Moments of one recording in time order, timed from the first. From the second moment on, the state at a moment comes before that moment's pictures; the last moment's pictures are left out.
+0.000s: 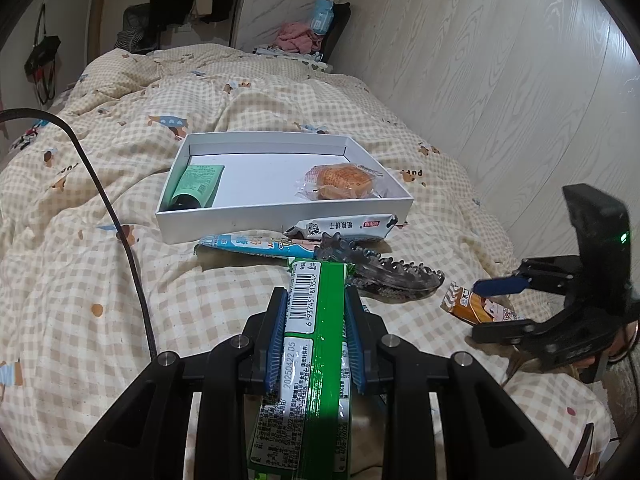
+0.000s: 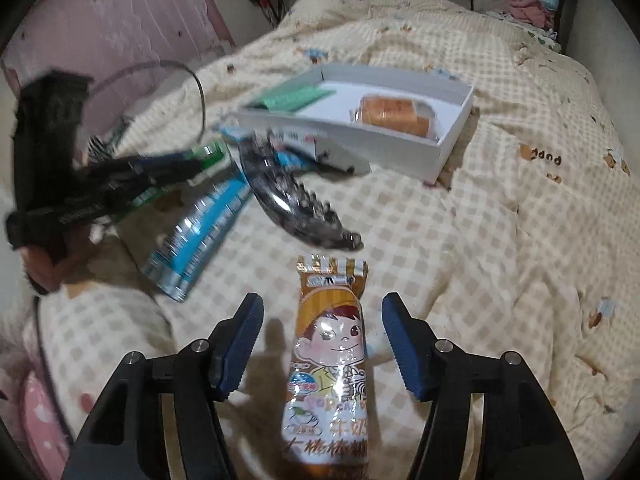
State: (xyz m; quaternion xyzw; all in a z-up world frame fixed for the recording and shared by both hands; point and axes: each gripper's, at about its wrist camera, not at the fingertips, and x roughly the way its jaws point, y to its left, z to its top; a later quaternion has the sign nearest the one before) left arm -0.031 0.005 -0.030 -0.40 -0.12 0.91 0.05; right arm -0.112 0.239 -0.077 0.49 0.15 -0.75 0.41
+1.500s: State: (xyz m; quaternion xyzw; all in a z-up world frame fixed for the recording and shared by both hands) left arm -0.026 0.004 -0.024 -0.38 -0.11 0.92 0.05; right arm -0.111 0.245 -0.044 0.45 -0.06 -0.75 0.48
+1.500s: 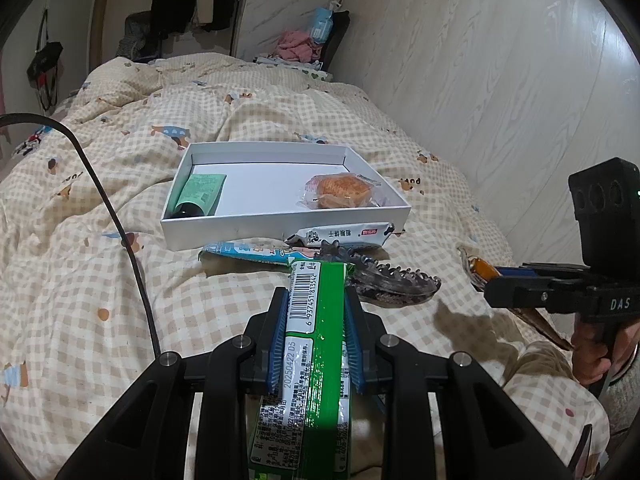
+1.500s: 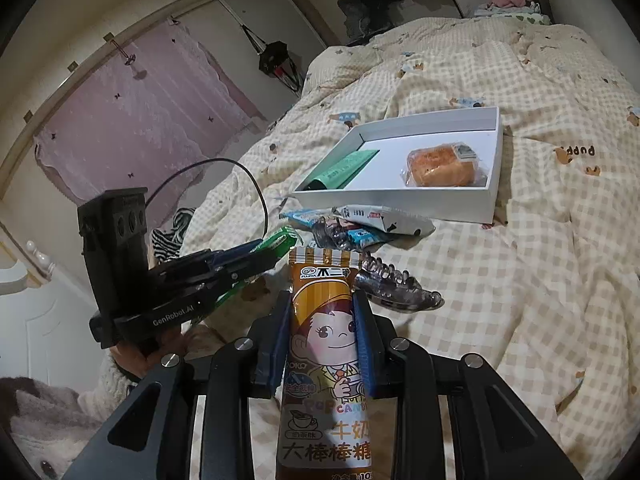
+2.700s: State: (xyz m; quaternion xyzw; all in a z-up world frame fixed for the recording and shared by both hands) left arm -0.153 -0.038 0.011 -0.37 -0.15 0.92 0.01; right arm -0.220 0.196 -0.032 0.41 -0.14 -0.81 0.40
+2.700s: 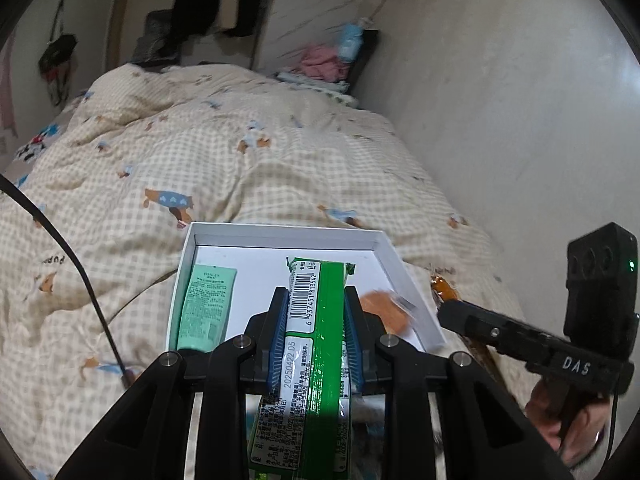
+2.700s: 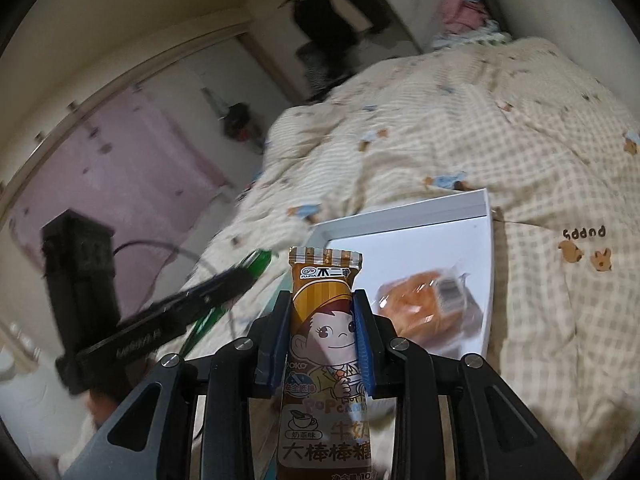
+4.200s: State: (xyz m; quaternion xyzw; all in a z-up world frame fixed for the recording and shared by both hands) left arm -0.189 -0.080 -0.050 -0.42 -0.24 0.87 -0.09; right arm -0.267 0.125 -0.064 0.44 -0.13 -0.83 0.32
